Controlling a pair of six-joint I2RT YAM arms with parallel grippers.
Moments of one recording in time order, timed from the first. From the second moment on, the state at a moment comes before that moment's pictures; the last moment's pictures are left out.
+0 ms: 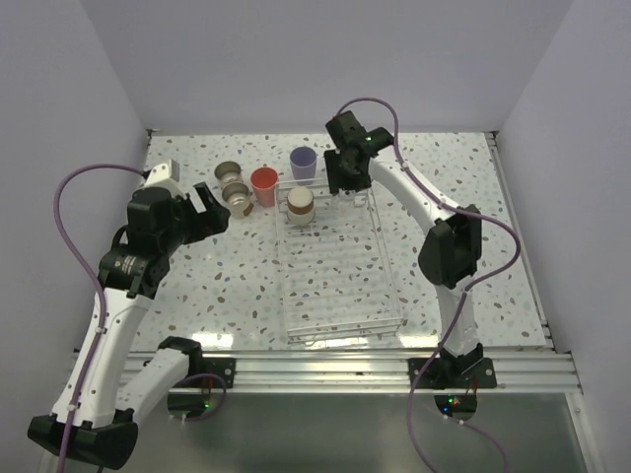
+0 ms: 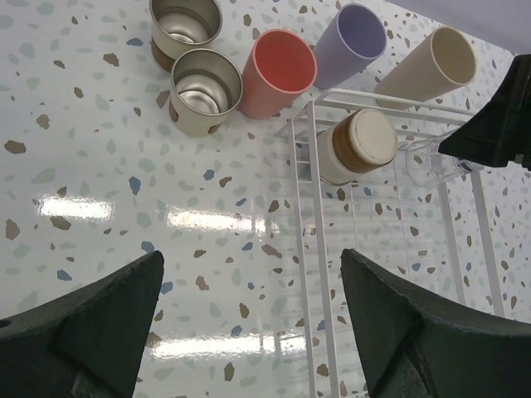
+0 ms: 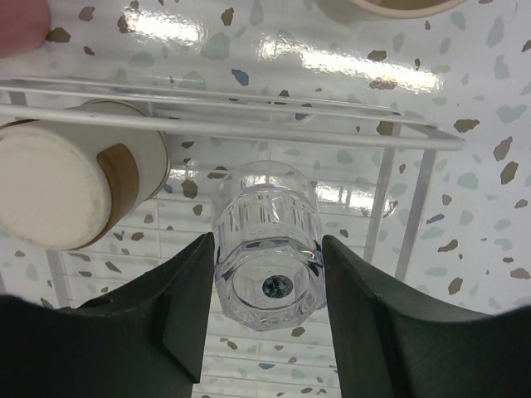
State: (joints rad) left arm -0.19 0.85 1.06 -0.70 -0.03 -0.46; right arm 0.55 2.10 2.10 -1.06 0.17 0.34
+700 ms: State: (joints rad) left arm -0.19 0.87 1.04 -0.71 -0.04 -0.46; right arm 0.59 2.24 2.15 -1.04 0.26 0.36
